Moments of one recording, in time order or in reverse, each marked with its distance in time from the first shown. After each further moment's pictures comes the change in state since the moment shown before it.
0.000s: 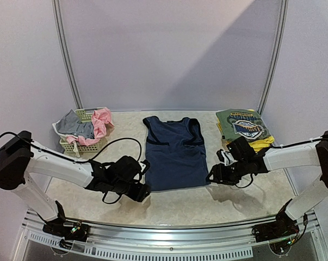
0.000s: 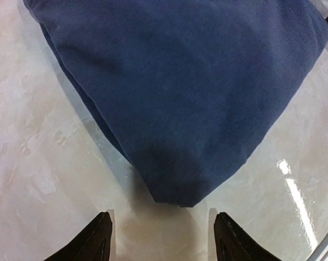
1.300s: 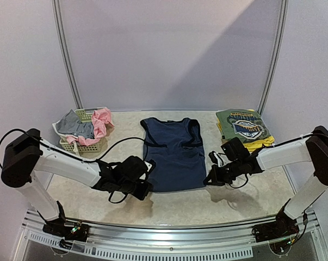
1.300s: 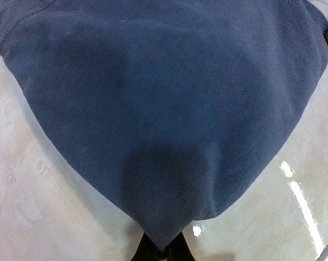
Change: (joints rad) left arm -0.014 0.090 0.056 0.050 -0.011 0.018; right arm 0.031 0.109 0.032 0.087 -0.109 -0.003
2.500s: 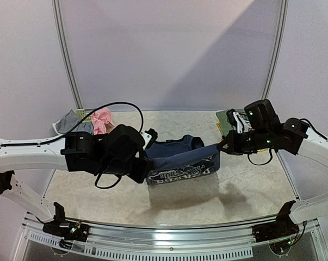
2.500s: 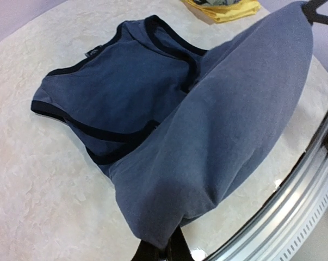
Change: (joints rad) left arm -0.171 -0.277 0.408 -0.565 -0.170 -0.068; right arm 0.089 -0.458 0.361 -0.546 0.313 -0.026
